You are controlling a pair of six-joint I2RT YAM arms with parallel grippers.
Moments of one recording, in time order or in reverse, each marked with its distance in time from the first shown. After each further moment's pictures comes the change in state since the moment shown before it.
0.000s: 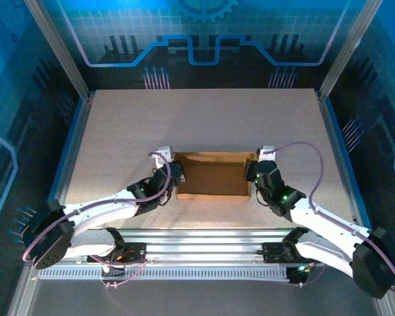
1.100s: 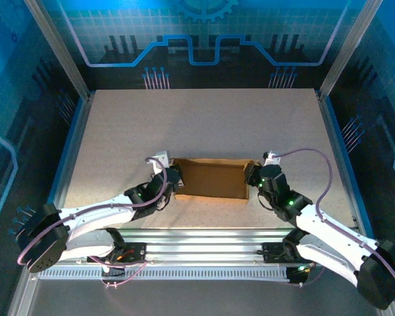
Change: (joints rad) left arm -0.028 -0.049 -0.049 -0.013 -0.013 -0.056; right arm -0.021 -0.109 -0.034 -0.078 -0.140 0.235
